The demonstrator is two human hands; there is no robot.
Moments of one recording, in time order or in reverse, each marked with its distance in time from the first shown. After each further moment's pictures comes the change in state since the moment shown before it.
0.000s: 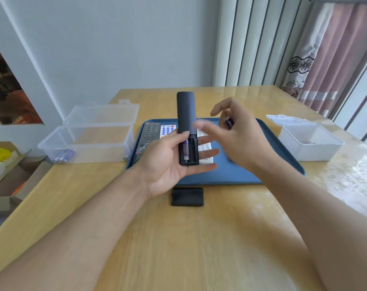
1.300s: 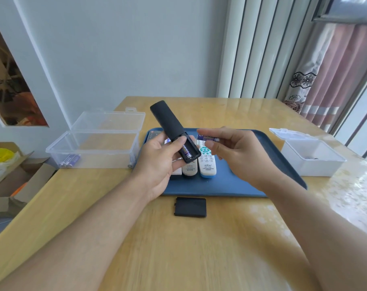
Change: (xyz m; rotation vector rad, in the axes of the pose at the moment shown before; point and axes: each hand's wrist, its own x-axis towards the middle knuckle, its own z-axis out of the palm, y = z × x) left_hand 0.008 0.004 -0.013 0.127 0.362 0.276; right_hand 0.006 0.019 0.001 0.177 -0.195 -0.074
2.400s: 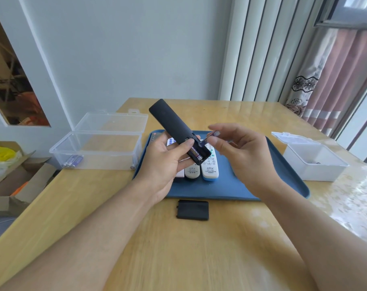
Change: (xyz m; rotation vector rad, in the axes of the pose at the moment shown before) left_hand -0.006 0.004 0.006 0.000 -0.036 0.055; right_hand -0.003 -0.007 0.009 0.187 0.171 -0.076
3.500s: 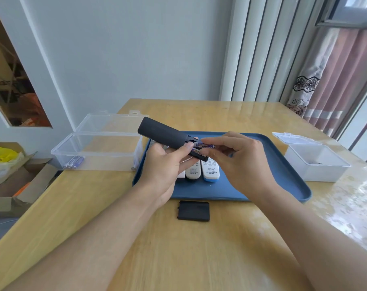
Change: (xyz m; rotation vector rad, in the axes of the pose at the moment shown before) left_hand -0.001 -0.007 0.001 -0.019 0.118 -0.009; right_hand -0.004 0.008 0.006 -0.468 0.042 -0.159
